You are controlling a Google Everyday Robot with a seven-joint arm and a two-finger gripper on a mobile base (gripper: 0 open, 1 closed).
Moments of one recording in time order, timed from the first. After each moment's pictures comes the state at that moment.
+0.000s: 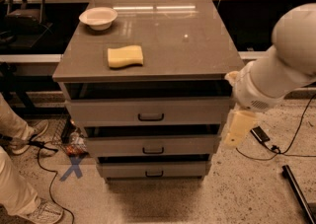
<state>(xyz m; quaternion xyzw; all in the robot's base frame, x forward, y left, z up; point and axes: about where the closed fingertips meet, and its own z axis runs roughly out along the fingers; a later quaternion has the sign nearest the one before) 0.474 -0.181 0.827 -0.62 0.76 0.00 0.19</state>
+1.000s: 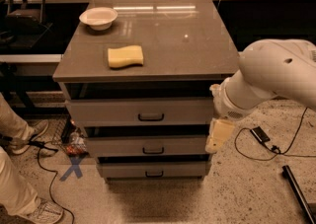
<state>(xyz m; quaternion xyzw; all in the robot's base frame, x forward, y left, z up) 0.506 -0.155 0.757 -0.63 0.75 0.00 0.19</state>
